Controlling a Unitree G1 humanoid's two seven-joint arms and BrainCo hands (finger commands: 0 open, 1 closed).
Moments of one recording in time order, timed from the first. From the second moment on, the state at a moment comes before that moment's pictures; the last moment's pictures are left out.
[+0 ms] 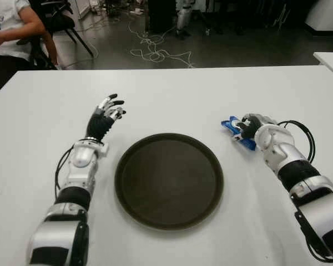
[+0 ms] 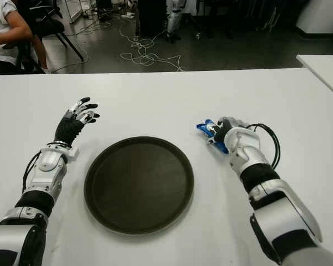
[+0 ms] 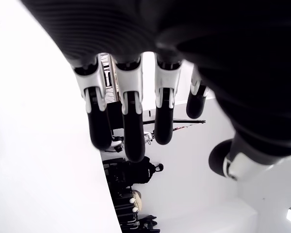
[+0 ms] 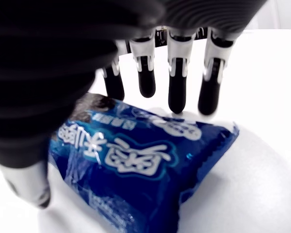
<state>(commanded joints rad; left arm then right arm) -0.55 0.14 0.11 0.96 -0.03 -0.48 -0.15 -0.69 -0.35 0.43 0.86 -0.65 0.30 0.09</state>
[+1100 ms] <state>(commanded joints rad) -0.55 0.14 0.11 0.96 -0.03 -0.49 -0.14 -0.65 -0.36 0.37 0.87 -0.61 0.17 -0.09</state>
